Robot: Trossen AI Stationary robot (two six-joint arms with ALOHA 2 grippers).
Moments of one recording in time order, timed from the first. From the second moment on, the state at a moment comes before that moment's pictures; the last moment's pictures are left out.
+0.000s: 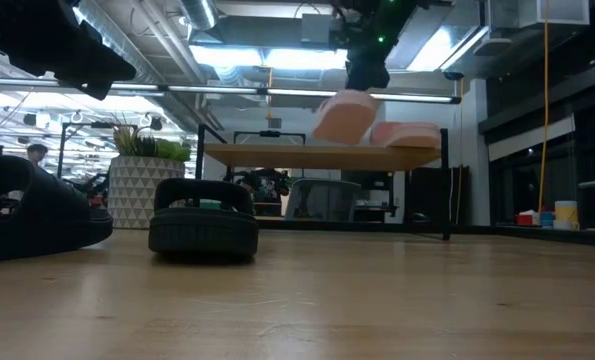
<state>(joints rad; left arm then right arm) -0.61 0.90 0.32 0.17 -0.59 -0.25 -0.40 1.69 1.63 -0.76 0.40 -0.63</state>
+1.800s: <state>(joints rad) -0.61 0.90 0.32 0.17 -0.59 -0.26 -0.44 1.74 1.63 -0.80 0.42 -0.64</state>
